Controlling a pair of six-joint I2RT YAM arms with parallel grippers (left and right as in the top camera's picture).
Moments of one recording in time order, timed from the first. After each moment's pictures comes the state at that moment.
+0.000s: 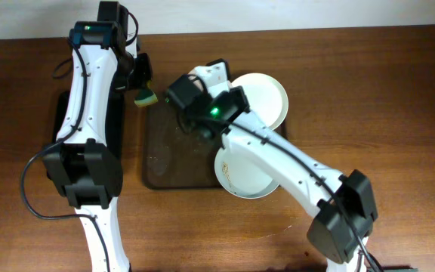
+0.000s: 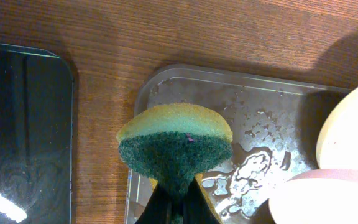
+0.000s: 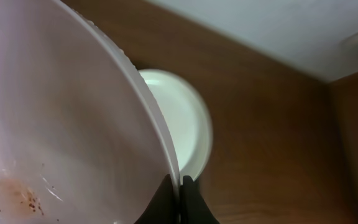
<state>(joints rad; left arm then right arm) -0.06 2.27 2.31 -1.37 0.12 -0.22 0.79 1.99 1.85 -1.05 0.86 0.42</state>
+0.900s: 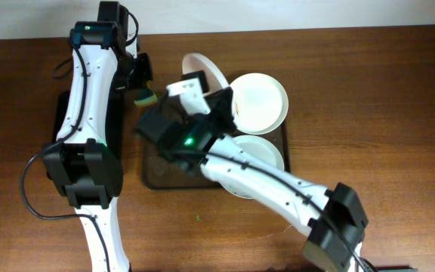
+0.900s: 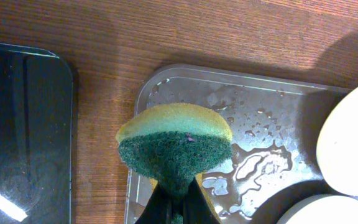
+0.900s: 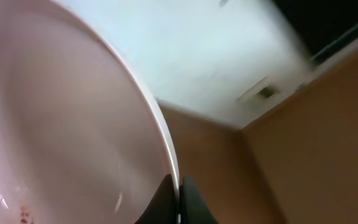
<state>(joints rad) -0.06 2.27 2.31 -1.37 0.13 -0.22 0.93 1.99 1.85 -1.07 1.25 0.50</state>
